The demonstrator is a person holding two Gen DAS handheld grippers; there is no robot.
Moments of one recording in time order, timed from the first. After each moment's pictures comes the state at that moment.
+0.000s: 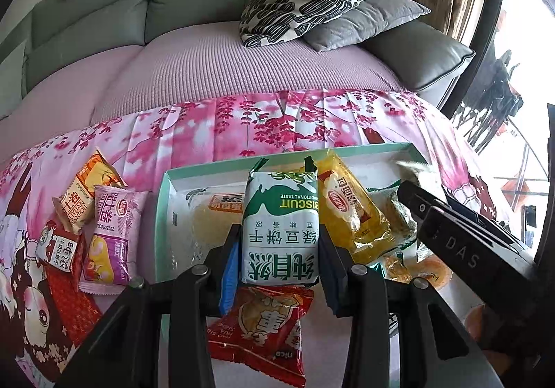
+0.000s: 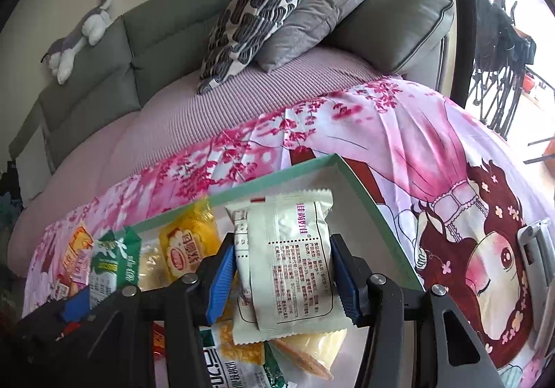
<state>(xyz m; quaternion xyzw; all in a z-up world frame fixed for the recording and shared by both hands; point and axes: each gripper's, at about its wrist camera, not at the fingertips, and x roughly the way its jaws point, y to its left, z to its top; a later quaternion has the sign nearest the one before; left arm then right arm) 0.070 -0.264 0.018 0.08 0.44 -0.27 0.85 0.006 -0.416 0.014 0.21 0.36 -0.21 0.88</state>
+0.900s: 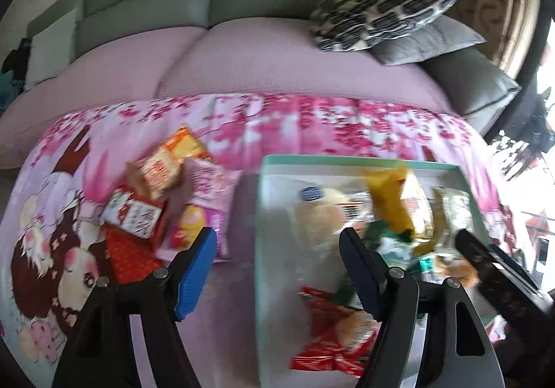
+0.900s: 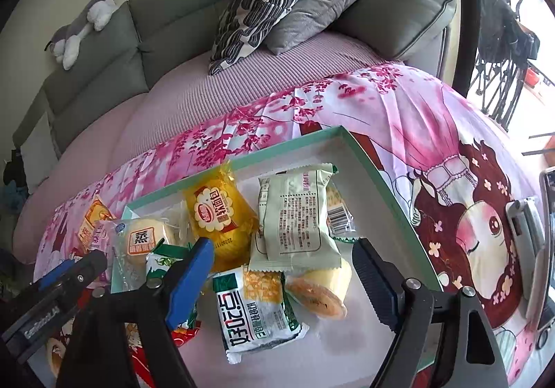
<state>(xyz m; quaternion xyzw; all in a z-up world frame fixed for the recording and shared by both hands) 0.078 -0.198 0.032 0.05 0.47 -0.16 0.87 -0.019 -0.392 0.027 0.22 0.39 -0.20 0.87</state>
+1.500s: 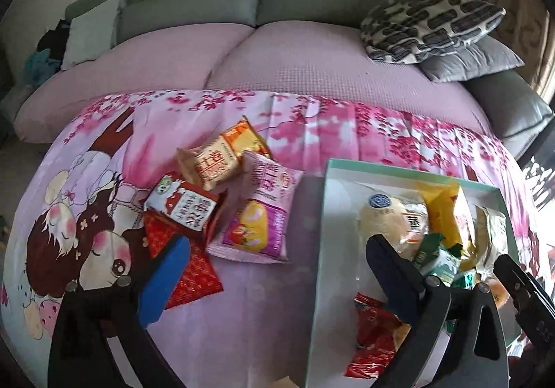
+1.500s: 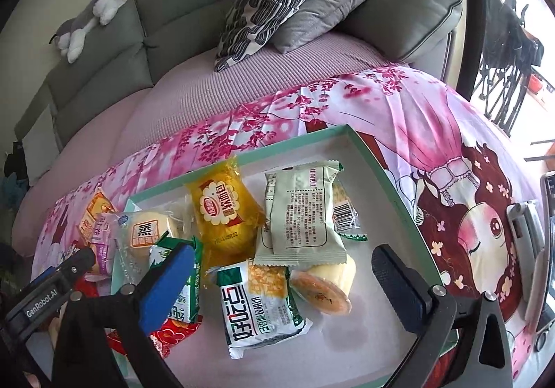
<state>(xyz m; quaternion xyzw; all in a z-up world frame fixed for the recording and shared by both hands) 0.086 -0.165 0.026 0.02 0.46 -0.08 0.88 -0.019 -0.387 0.027 0.20 0.40 -0.19 0.88</state>
